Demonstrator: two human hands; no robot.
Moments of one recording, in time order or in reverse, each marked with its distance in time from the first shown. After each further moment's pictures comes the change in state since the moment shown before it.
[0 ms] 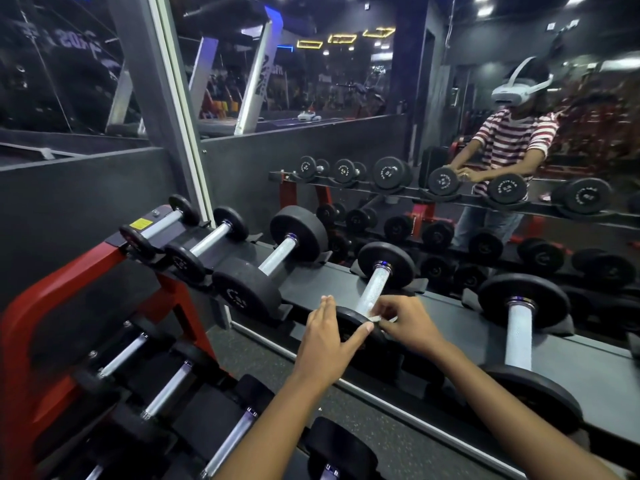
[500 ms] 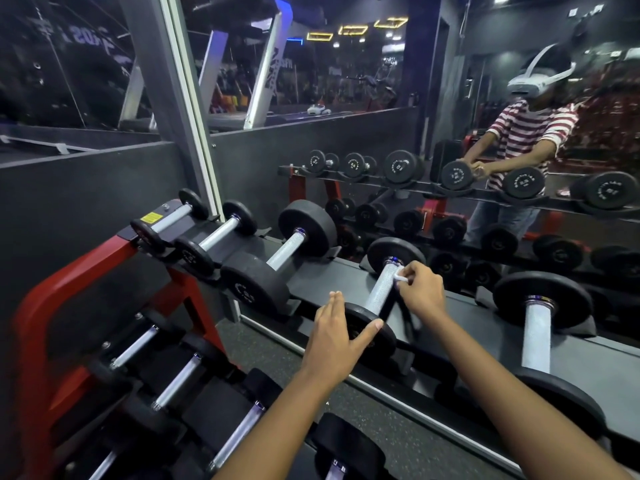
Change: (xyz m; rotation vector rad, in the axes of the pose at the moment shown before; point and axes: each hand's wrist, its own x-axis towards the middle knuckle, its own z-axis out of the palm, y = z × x) left_hand 0.001 0.001 0.002 -0.013 0.004 0.034; right_hand 0.045 0.012 -0.004 0.111 0.331 0.445
